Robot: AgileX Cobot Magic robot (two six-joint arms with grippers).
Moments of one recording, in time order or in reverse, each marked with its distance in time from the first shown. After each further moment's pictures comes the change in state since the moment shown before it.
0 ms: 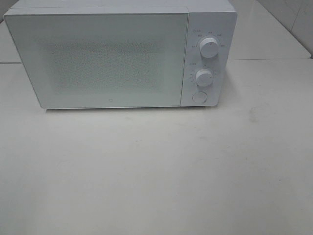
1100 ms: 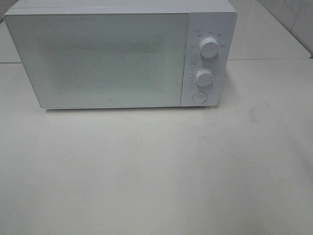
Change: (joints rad) left arm 0.000 0.000 0.000 0.000 0.000 0.000; right arm 0.000 0.655 -0.005 0.001 -0.683 0.000
